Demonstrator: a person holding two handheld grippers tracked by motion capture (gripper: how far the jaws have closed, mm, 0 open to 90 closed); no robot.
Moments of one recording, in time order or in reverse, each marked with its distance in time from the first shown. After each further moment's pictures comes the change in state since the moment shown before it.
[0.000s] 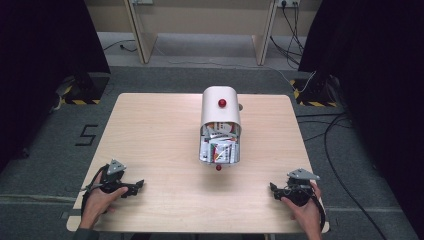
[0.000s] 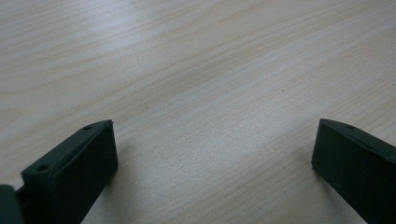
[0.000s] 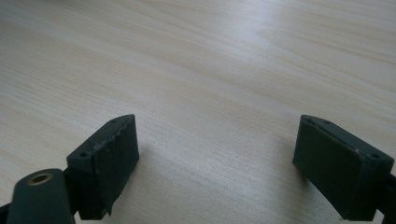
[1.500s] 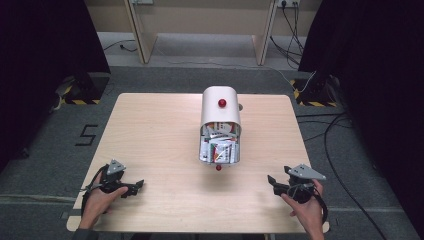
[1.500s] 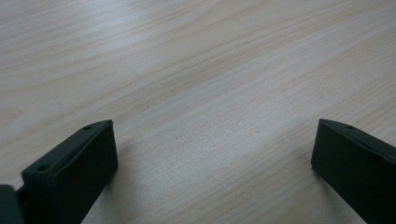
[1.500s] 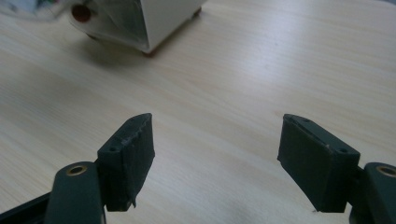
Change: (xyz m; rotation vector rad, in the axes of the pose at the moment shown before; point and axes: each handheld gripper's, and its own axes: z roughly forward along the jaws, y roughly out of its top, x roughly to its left) left arm 0.000 0.000 0.000 -0.002 -0.001 -0.004; right arm 0.017 0.029 -0.034 -0.178 0.073 -0.053
